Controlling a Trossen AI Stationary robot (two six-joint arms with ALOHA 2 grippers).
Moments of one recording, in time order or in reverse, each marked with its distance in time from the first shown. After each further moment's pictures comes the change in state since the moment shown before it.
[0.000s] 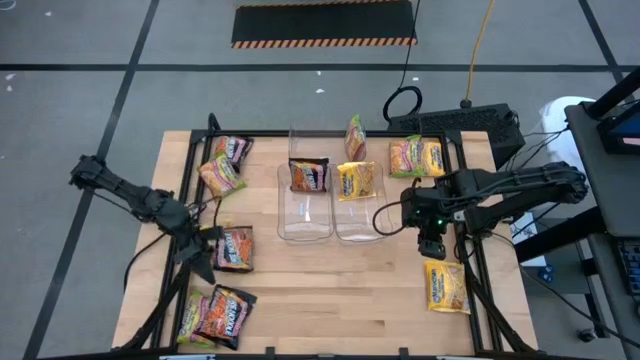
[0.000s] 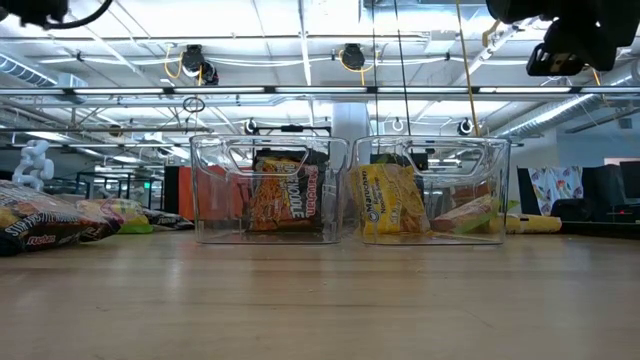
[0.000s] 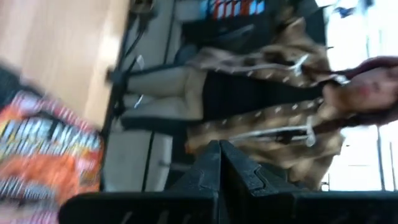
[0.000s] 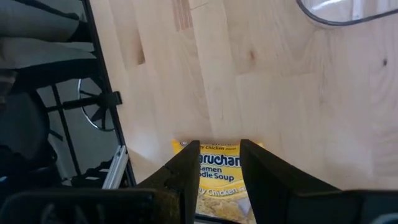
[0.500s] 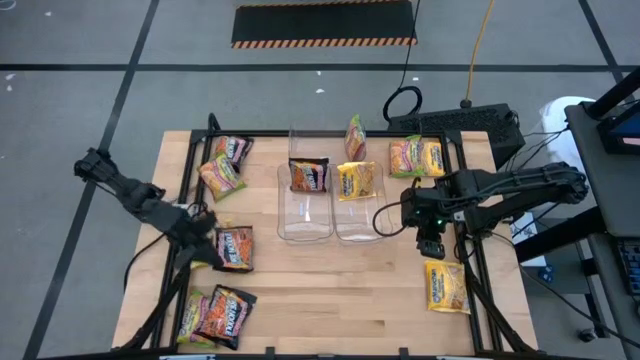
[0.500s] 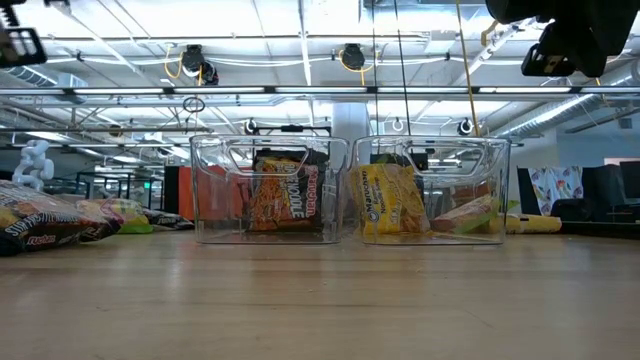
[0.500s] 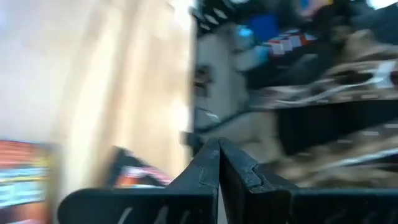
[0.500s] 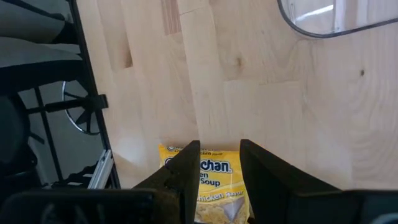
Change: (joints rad) left arm -0.103 0.000 0.192 -0.366 -0.461 0.389; right arm 0.000 0.000 0.000 0.003 0.051 -0.020
